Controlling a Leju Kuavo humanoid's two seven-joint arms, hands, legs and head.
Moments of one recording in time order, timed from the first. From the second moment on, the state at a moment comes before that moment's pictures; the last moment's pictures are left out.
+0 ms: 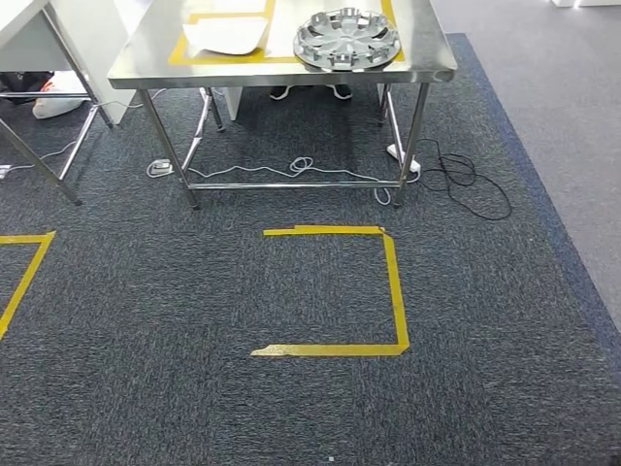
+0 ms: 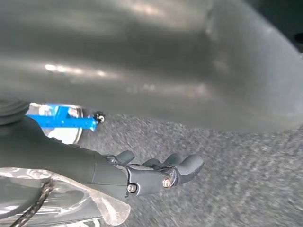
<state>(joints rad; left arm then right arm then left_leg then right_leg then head) -0.08 -0.25 0.97 -0.20 -1.24 0.13 0.04 -0.05 0.17 -0.92 -0.19 1.43 -0.21 -0.03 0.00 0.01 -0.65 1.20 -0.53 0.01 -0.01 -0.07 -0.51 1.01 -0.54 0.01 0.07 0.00</state>
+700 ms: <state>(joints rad) -0.08 -0.25 0.97 -0.20 -1.24 0.11 0.04 -0.05 0.17 -0.91 -0.19 1.44 -0.16 -0.05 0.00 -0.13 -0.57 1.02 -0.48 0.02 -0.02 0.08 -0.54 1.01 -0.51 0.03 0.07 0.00</state>
